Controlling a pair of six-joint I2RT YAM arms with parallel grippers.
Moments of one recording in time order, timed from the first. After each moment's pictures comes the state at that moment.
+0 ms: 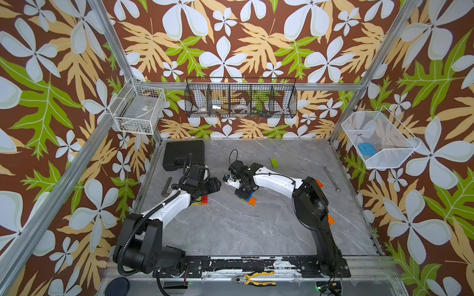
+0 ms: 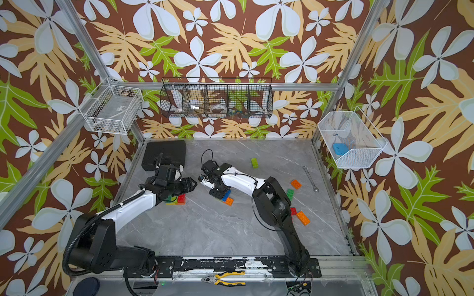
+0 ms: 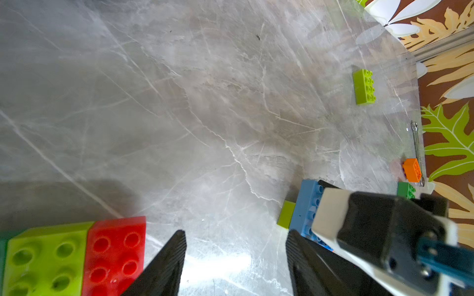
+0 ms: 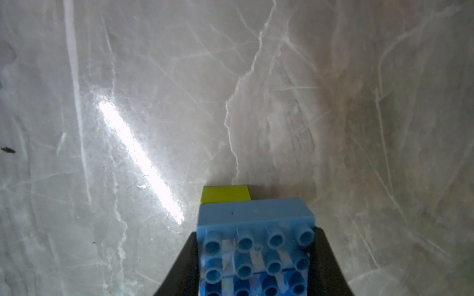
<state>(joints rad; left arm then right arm) -0.26 1.39 0.78 -0.22 0.21 -0.56 0.80 2.18 1.74 -0.92 0.04 -0.31</state>
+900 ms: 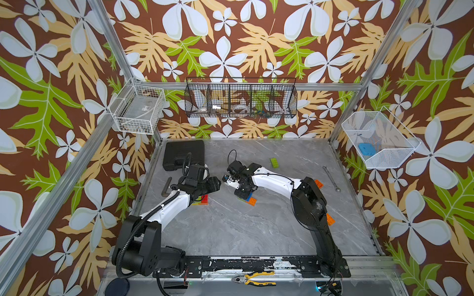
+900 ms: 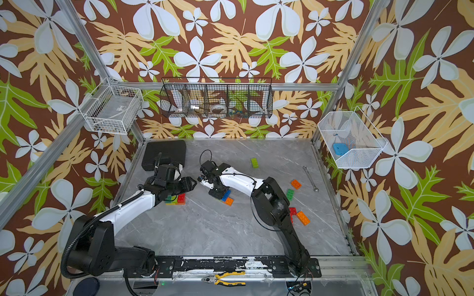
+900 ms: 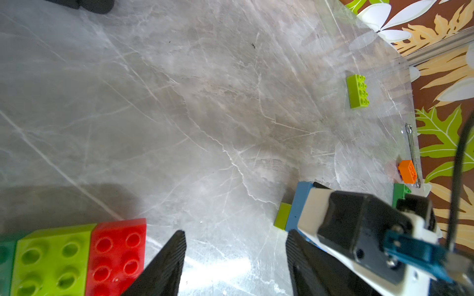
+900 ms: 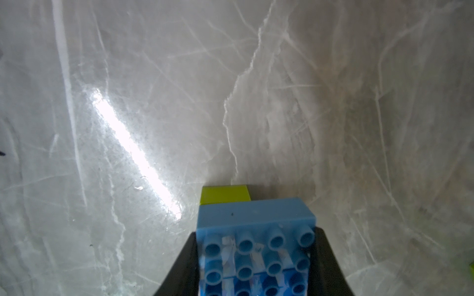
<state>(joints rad) -0.26 1.37 0.78 -0.22 0.21 -0.55 0.80 2.22 1.77 -0.95 0.07 -0.31</state>
